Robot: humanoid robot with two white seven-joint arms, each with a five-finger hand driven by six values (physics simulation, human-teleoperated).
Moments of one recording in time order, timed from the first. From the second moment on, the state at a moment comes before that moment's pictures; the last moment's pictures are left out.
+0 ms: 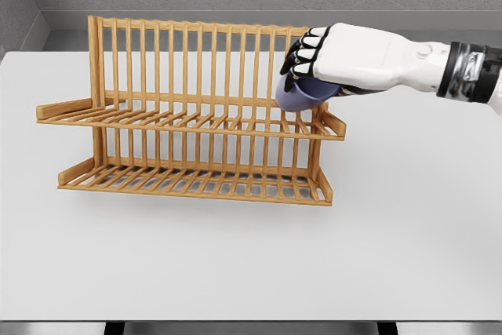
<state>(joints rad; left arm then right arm) 0.00 0.00 -0.06 -0.05 0.17 0.01 -0.01 -0.75 -0.71 0.50 -1.75 0.38 -0.58 0.61</state>
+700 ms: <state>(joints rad) 0.00 0.00 -0.06 -0.05 0.17 0.01 -0.01 -0.75 -0.68 0.55 -1.75 0.41 -0.55 0.61</state>
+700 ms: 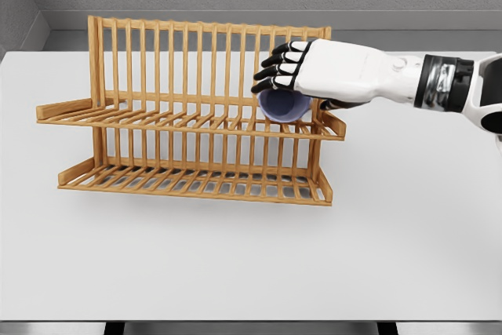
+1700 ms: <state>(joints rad) 0.00 0.00 -0.06 -0.05 0.17 0.01 -0.01 -0.41 -0.75 0.07 -1.75 0.39 -0.61 0.61</state>
